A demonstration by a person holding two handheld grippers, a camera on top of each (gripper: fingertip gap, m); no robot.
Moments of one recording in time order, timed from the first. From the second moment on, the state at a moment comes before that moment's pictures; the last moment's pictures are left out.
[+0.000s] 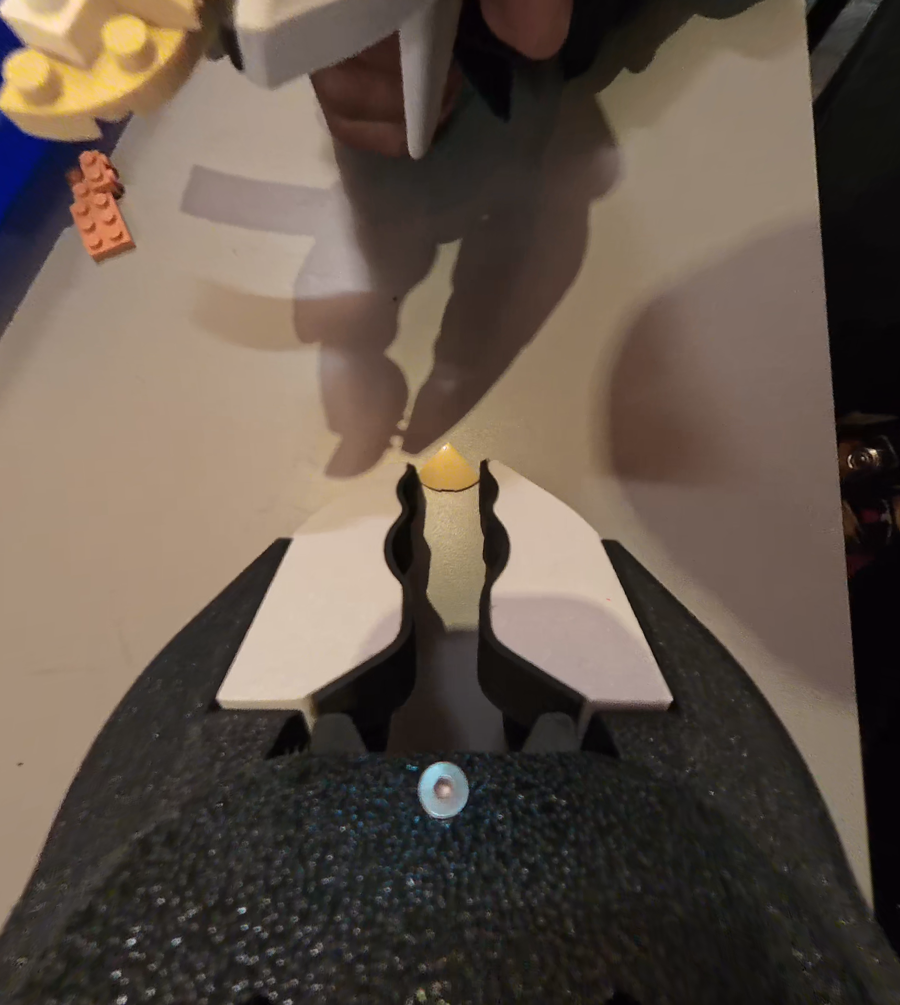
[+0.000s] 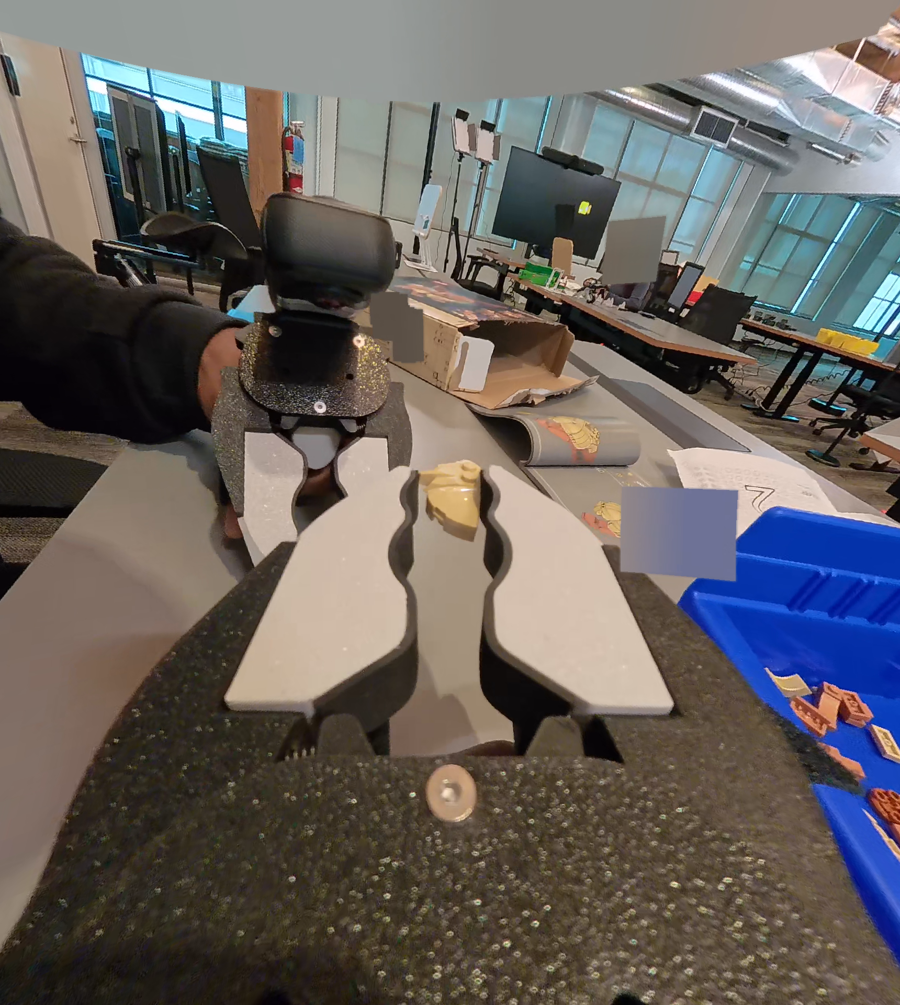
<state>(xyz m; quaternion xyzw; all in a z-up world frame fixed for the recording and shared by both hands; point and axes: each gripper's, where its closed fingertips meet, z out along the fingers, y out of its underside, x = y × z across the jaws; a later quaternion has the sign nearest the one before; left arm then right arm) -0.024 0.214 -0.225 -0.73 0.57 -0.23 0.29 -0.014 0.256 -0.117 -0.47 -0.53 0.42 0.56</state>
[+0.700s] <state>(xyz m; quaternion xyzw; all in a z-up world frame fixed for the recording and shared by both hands) -0.025 0.250 -0.099 -0.76 0.46 -0.26 0.38 -0.017 0.256 -0.109 -0.50 -0.48 0.39 0.61</state>
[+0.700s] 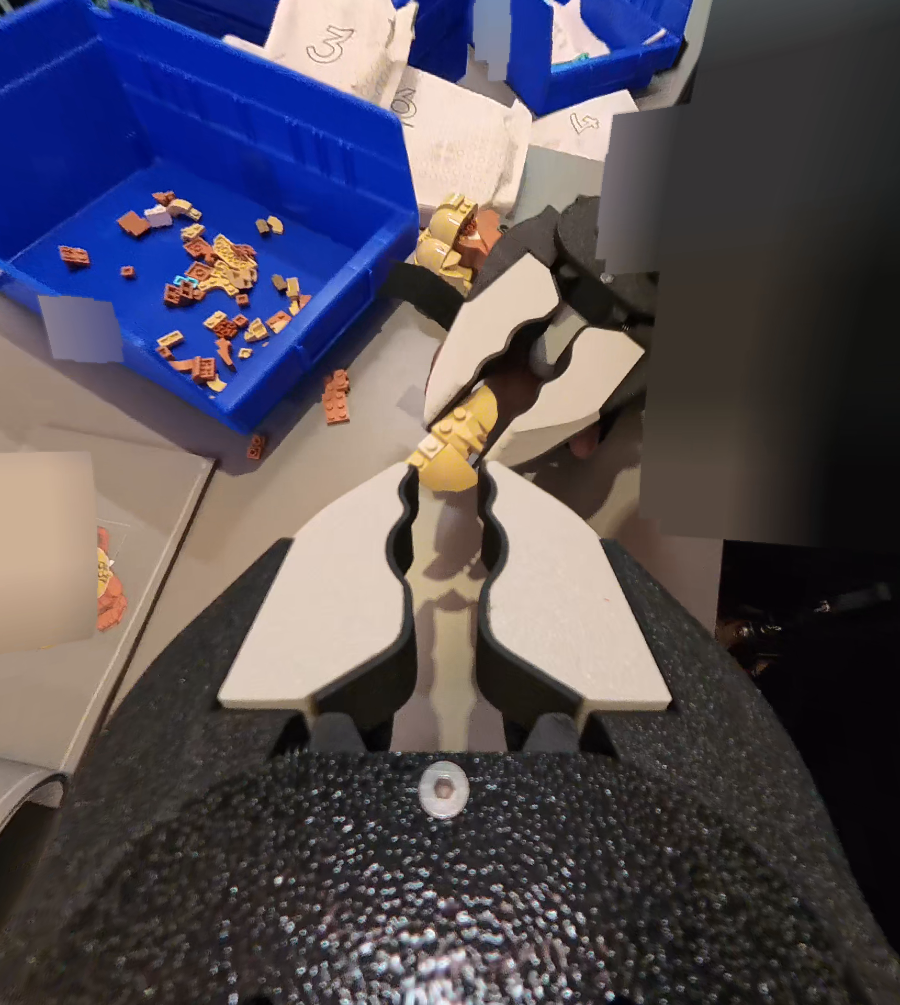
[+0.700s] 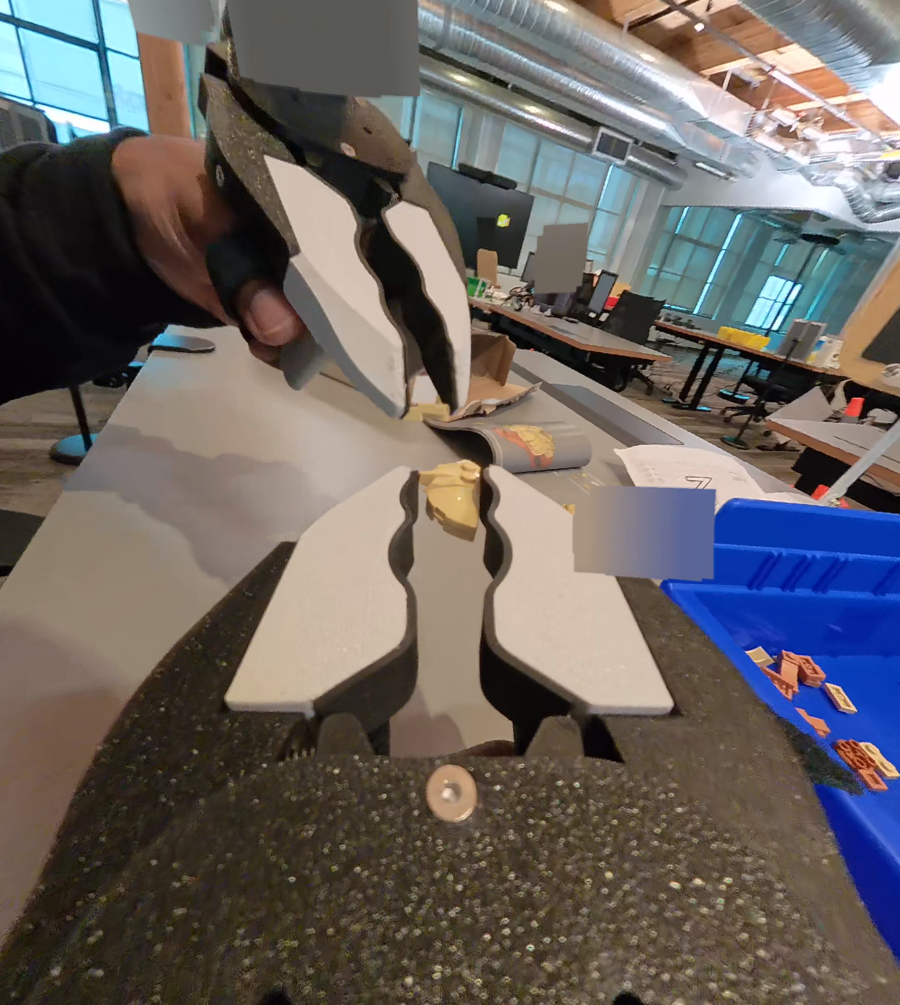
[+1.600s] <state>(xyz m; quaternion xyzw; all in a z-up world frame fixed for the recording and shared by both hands) -0.006 0.251 -0.092 -0.77 0.50 -0.20 0.34 -0.008 0.245 -0.089 -0.46 -0.45 0.40 0.66</state>
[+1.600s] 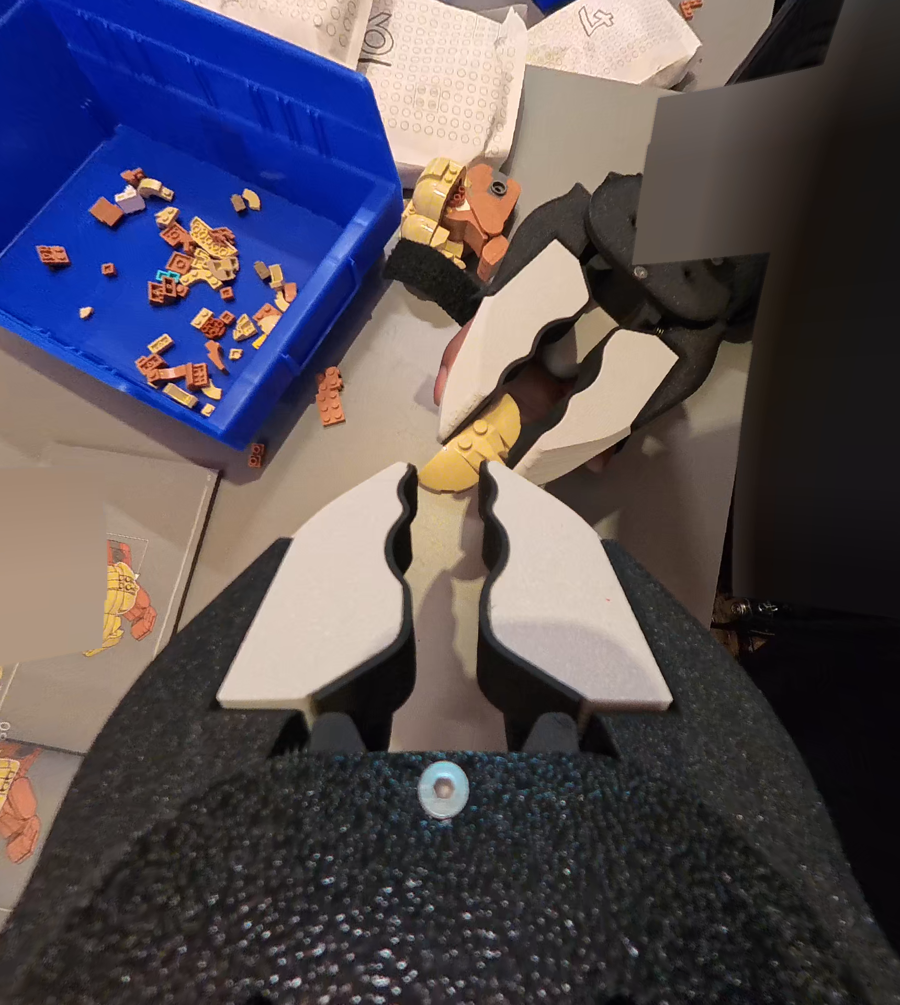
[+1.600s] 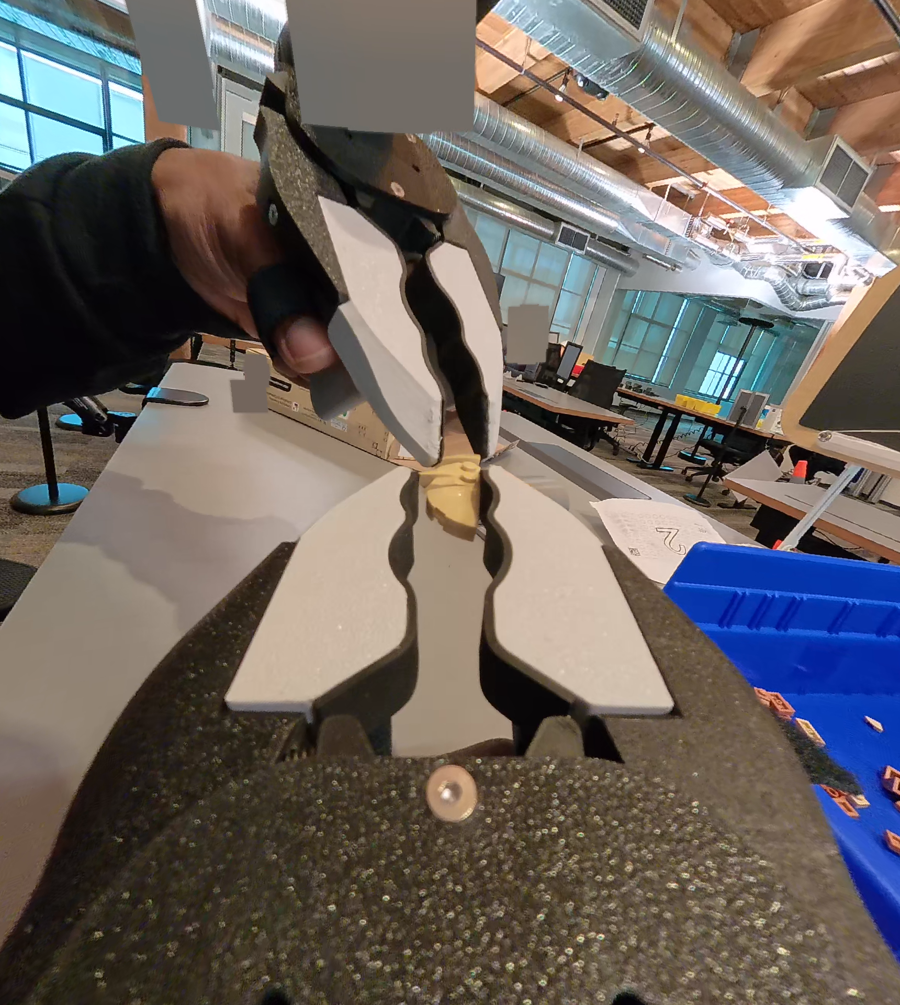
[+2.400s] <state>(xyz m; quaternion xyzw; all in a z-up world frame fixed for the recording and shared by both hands) -0.003 0.250 -0.089 -0.77 0.49 -0.22 0.34 -0.005 0.245 -0.084 -0.46 -0.44 0.41 0.66</state>
